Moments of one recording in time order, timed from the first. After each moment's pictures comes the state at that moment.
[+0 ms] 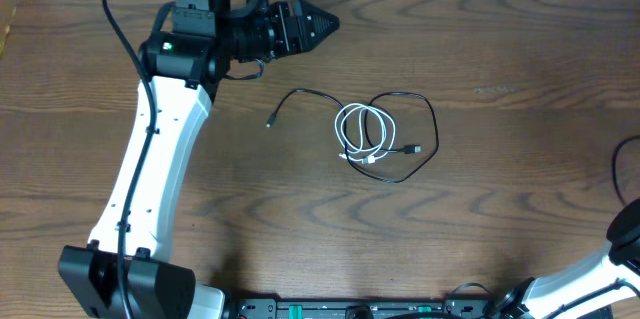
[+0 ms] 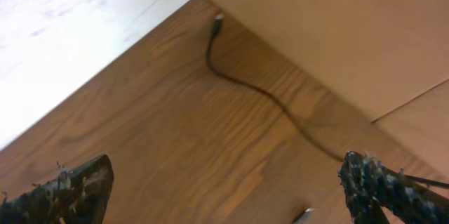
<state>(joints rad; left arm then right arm) -0.18 1.63 1.63 -0.66 0.81 -0.45 -0.68 1.92 1.90 -0.66 -0.05 0.18</state>
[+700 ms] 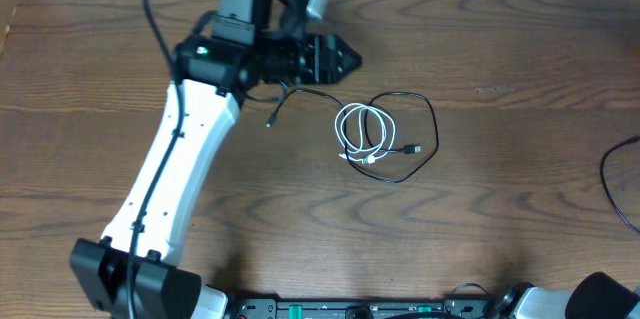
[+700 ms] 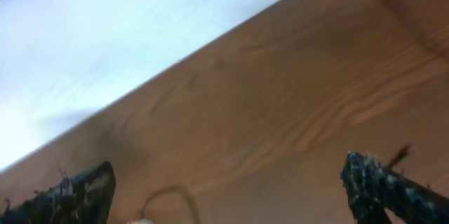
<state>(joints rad) -0.32 1.64 1.63 -0.86 0.67 -0.30 -0.60 1.52 1.91 -1.13 -0.48 0.14</state>
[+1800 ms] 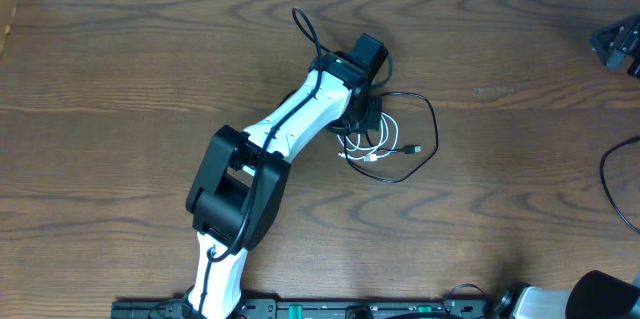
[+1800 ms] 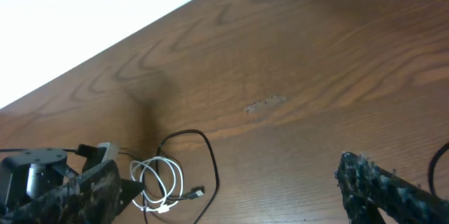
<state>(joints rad) -0.58 2.11 1.63 -0.89 0.15 -0.43 -0.50 1.53 1.82 -1.22 -0.52 0.06</state>
